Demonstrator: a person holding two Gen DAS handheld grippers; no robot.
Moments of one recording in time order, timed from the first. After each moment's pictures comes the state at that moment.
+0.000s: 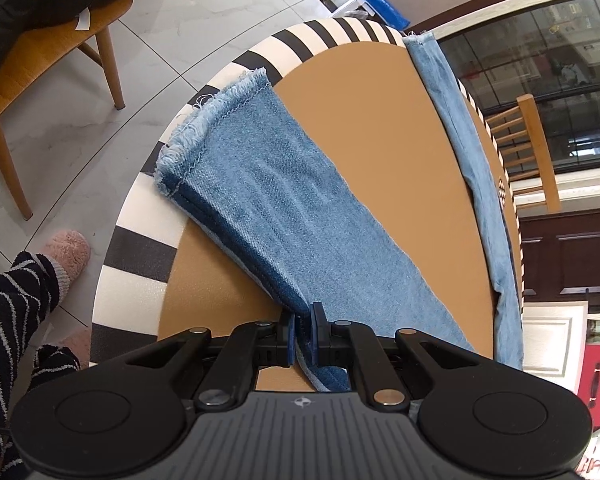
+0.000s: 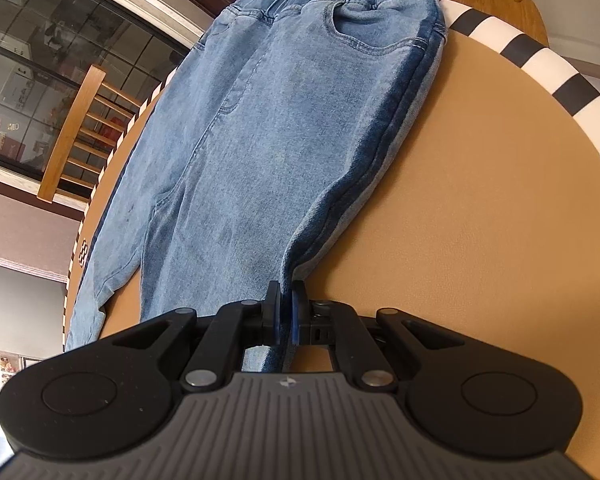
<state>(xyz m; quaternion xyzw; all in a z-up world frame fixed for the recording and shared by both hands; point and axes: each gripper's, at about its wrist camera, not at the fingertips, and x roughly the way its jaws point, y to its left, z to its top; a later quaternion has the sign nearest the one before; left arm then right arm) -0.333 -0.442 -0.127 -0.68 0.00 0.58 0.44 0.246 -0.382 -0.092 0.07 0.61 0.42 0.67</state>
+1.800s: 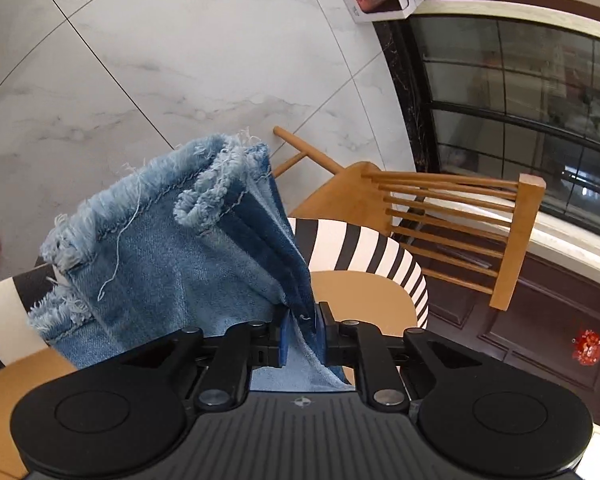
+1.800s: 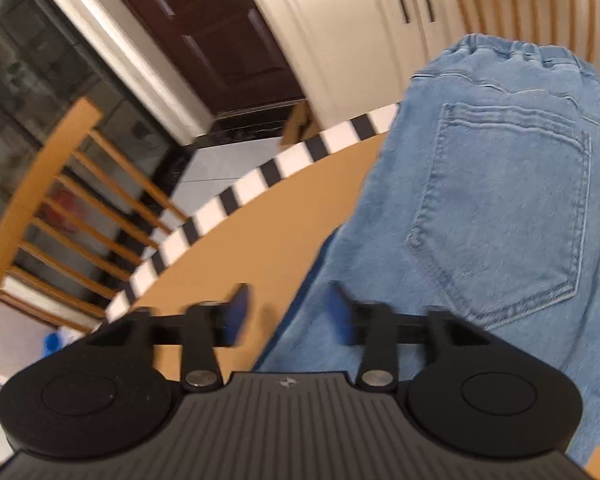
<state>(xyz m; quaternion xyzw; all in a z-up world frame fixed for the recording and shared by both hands) -0.421 -0.015 -0.159 -0.81 -0.06 0.43 0.39 0.178 -0.003 -0.078 0.07 0.50 0.33 0.80</state>
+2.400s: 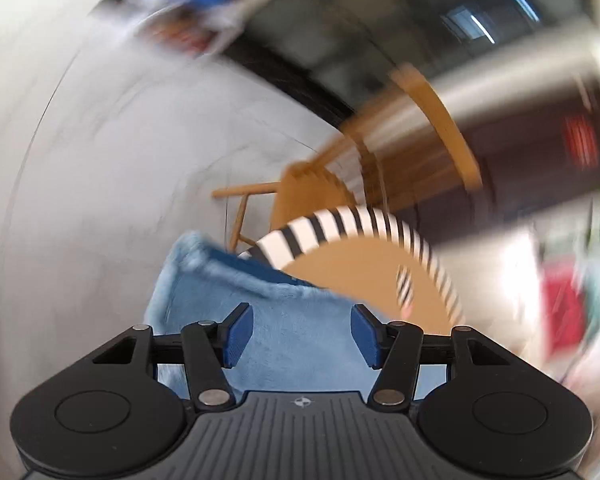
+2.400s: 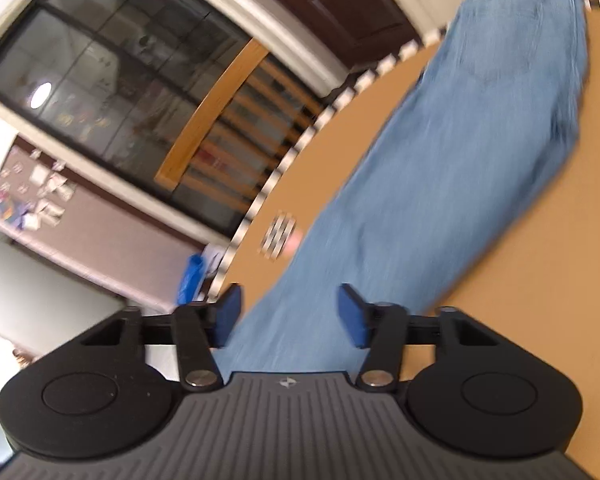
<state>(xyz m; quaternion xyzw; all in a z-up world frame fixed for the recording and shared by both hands) -0.424 -0.036 -0.047 -0.56 0.14 0.45 0.68 0.005 -0.160 -0.028 0.14 0.53 0.51 0.66</state>
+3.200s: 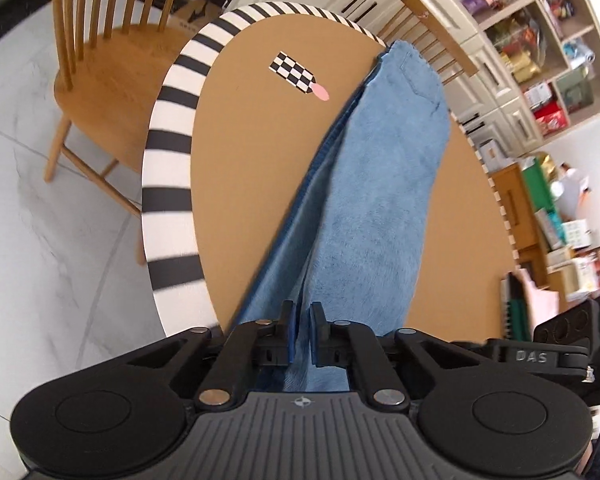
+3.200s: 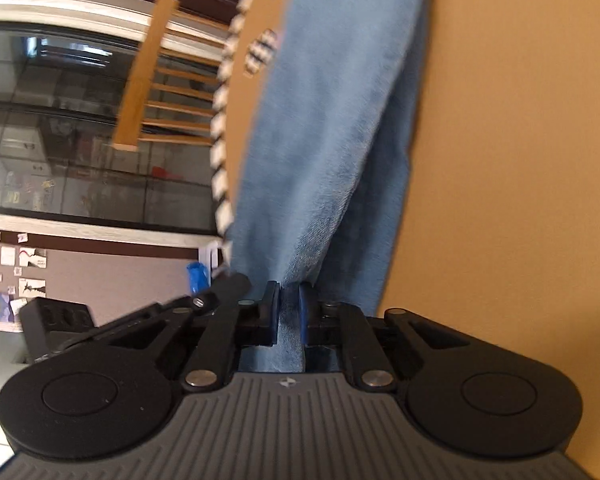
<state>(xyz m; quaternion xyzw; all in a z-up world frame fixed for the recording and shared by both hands) -0.328 0.105 -0.090 -0.37 0.46 0.02 0.81 -0.210 -0.111 -0.069 0.27 0.61 0.35 0.65</state>
